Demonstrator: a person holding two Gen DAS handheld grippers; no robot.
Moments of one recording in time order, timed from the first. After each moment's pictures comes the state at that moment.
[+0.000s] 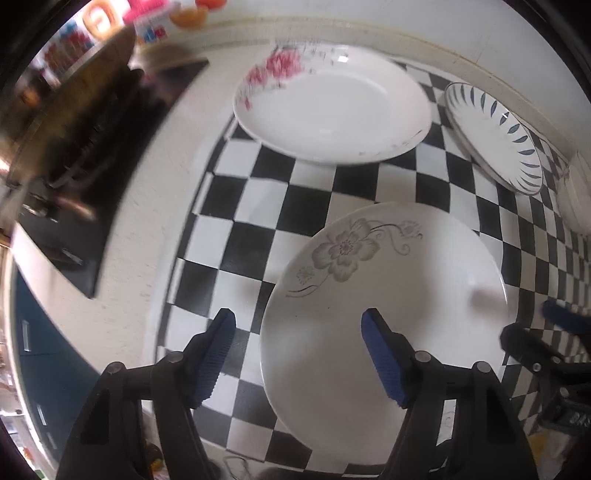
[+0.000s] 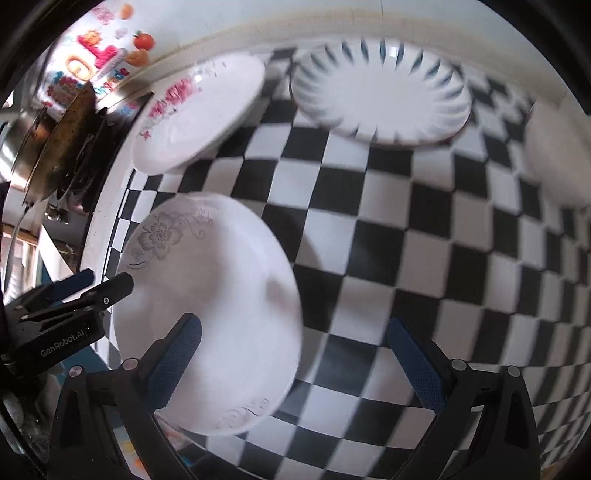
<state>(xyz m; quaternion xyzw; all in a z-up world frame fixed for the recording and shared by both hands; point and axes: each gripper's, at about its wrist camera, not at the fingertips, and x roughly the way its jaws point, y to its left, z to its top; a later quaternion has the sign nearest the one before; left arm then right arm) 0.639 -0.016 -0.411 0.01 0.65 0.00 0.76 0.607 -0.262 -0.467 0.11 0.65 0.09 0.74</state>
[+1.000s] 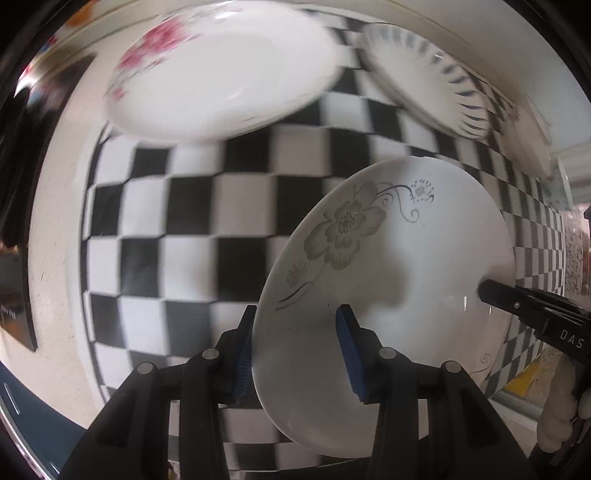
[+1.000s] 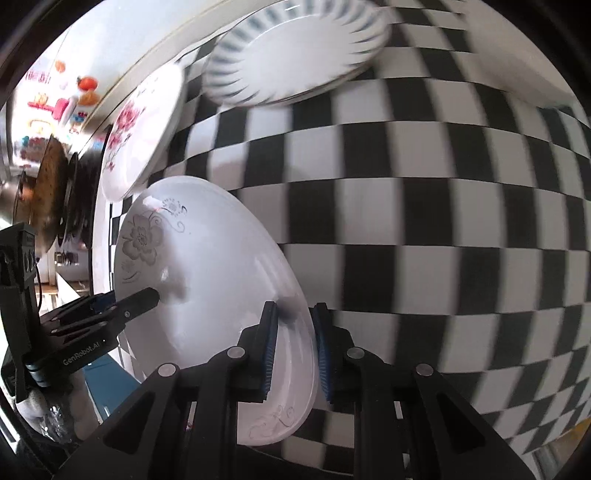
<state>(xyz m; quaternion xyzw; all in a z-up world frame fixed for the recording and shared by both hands) 0.659 -0.067 -0.425 0.03 0.70 -0.15 0.70 0.595 -0.323 -0.484 0.22 0.68 0.05 0.70</state>
